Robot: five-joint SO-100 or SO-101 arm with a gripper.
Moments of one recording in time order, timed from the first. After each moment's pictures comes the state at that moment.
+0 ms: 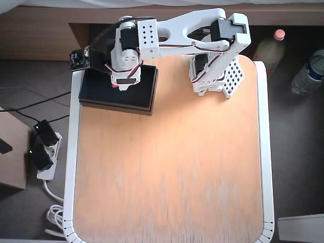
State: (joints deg) arm 79.4 106.8 102.5 77.9 179.5
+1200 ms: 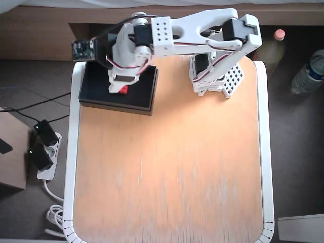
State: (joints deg) arm 75.1 118.2 106.4 69.4 175.9
